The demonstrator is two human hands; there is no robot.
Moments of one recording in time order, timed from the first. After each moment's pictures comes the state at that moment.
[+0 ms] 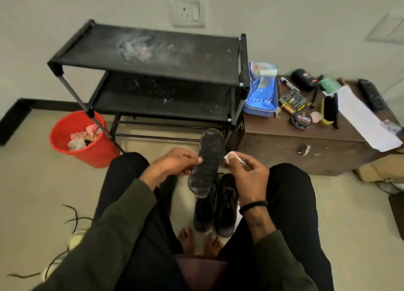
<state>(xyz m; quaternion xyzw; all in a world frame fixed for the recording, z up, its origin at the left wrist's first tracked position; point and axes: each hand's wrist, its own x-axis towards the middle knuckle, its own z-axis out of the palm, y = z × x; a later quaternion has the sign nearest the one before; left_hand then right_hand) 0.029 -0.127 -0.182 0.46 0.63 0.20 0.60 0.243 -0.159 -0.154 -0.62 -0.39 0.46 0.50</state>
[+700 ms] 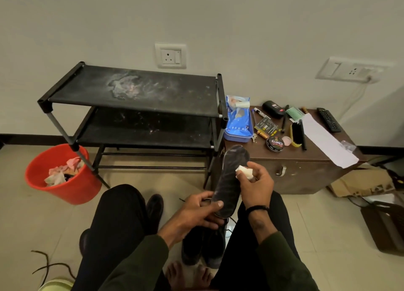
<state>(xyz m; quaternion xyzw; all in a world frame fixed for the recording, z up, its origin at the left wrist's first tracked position) 0.115 -0.183 -0.162 0.38 0.46 0.32 0.73 0.289 -0.121 -0.150 -0.68 -0.39 0.34 0.52</state>
